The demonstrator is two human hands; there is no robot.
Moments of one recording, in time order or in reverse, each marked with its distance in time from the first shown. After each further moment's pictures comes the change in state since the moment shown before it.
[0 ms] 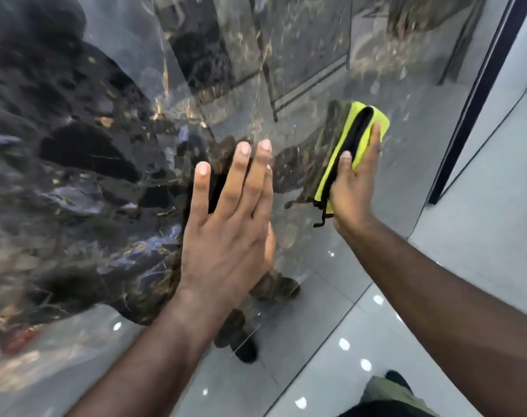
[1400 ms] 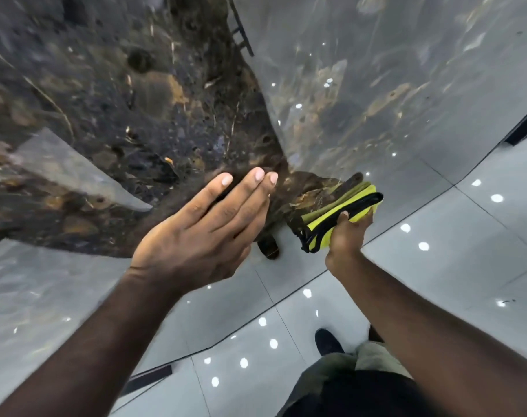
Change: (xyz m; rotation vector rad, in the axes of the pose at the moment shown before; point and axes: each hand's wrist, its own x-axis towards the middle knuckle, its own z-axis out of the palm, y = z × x) left_hand 0.067 0.084 0.070 0.093 -0.119 0.505; right_hand -0.006 0.202 -0.040 0.079 0.006 1.041
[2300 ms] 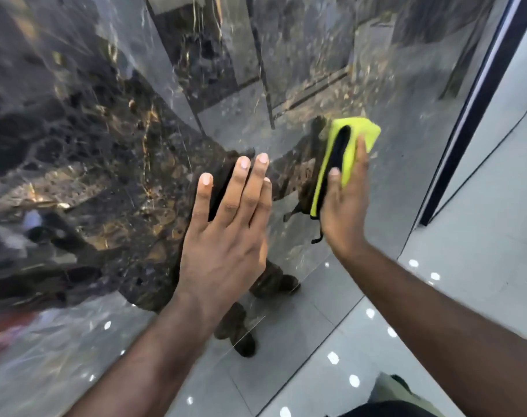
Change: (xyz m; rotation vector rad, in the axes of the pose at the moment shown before) left_hand 0.026 -0.021 -0.029 -0.096 0.139 -0.496; right_hand -0.076 -0.173 0.003 -0.115 -0.003 -1.165
